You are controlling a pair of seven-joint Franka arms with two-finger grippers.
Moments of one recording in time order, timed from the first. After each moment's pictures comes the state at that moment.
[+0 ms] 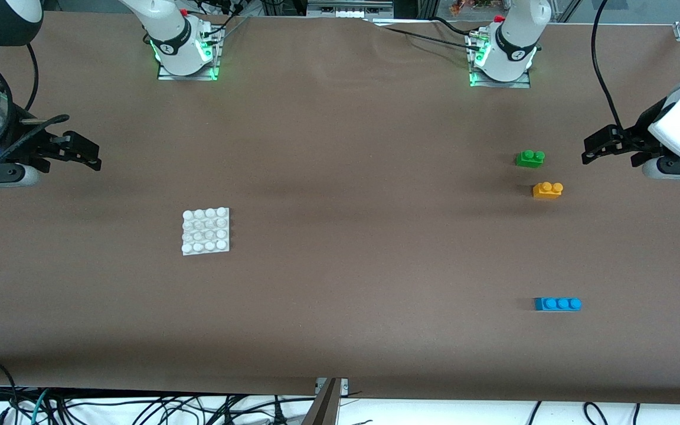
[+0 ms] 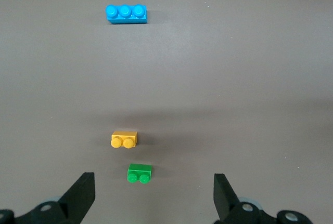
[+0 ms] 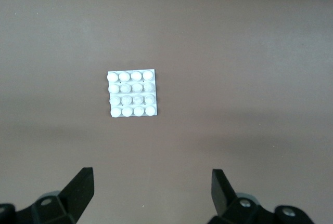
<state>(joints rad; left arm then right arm) 0.01 0.02 -0.03 -1.66 -0.04 1.63 -0.02 0.05 0.12 0.04 -1.51 0.00 1.61 0.03</state>
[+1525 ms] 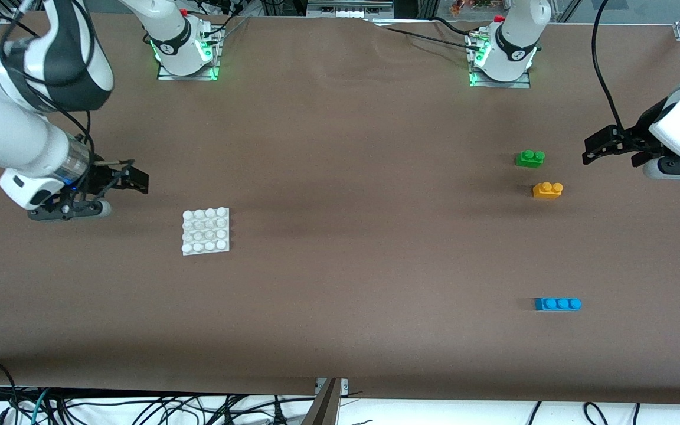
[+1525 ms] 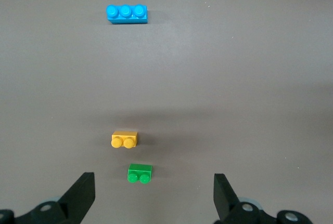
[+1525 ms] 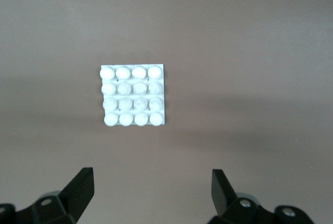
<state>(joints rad) 0.01 0.02 -0.03 -1.66 -0.04 1.63 -0.02 0.07 0.19 0.06 -1.77 0.00 1.90 0.05</state>
